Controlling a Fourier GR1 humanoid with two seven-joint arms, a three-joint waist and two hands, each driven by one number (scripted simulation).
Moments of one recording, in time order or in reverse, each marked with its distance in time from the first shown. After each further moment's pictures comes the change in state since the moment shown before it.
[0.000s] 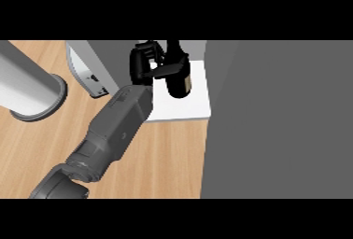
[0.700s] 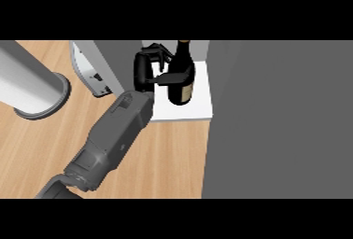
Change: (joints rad) left arm 0.104 0.008 -0.160 -0.185 -0.082 0.090 0.069; right arm 0.053 -0.014 -0.014 -0.031 0.003 0.006 -0.007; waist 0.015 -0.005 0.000
